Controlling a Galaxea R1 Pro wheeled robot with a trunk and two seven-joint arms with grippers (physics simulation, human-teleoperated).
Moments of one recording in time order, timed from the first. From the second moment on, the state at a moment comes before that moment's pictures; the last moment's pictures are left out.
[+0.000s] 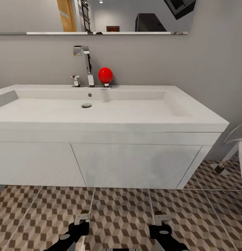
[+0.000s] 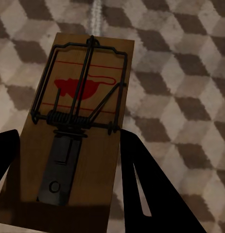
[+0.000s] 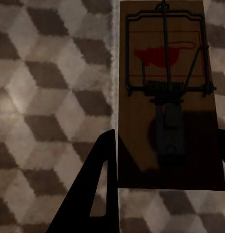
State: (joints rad) left arm -0.48 0.02 -0.36 -0.27 0.41 -0.12 0.02; right arm -0.53 0.10 0.03 -0.19 0.05 0.02 -0.24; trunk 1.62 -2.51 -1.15
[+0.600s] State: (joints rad) left arm -0.48 0.02 -0.36 -0.27 0.41 -0.12 0.03; right arm -0.53 0.11 0.03 -0.21 0.05 0.03 -0.24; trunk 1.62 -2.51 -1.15
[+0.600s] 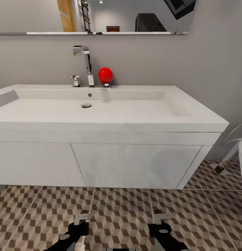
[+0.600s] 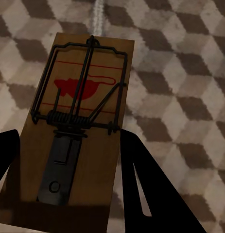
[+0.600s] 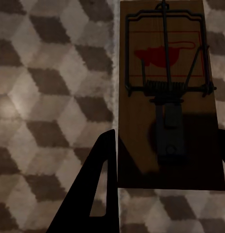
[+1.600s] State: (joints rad) left arm -0.48 0.01 -0.36 -0.27 0.41 -0.09 0.12; right arm -0.53 0.10 0.03 -0.21 0.05 0.03 -0.24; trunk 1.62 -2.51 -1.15
